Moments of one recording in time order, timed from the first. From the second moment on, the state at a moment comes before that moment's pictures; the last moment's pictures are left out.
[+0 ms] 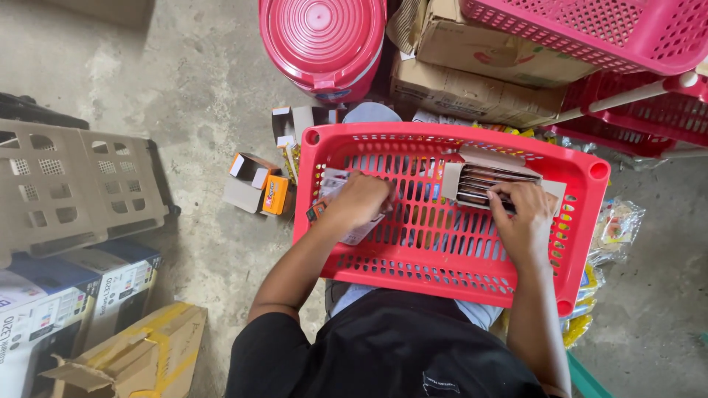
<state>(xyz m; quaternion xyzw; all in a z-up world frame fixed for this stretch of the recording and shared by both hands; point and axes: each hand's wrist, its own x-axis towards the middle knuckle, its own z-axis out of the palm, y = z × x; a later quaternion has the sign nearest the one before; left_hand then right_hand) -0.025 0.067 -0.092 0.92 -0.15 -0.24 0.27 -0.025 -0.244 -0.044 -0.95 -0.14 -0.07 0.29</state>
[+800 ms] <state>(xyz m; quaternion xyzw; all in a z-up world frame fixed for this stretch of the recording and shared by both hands) 0.011 0.001 -0.002 0.78 -0.18 -0.13 0.58 -0.031 -0.271 -0.016 -0.88 -0.04 0.02 0.48</state>
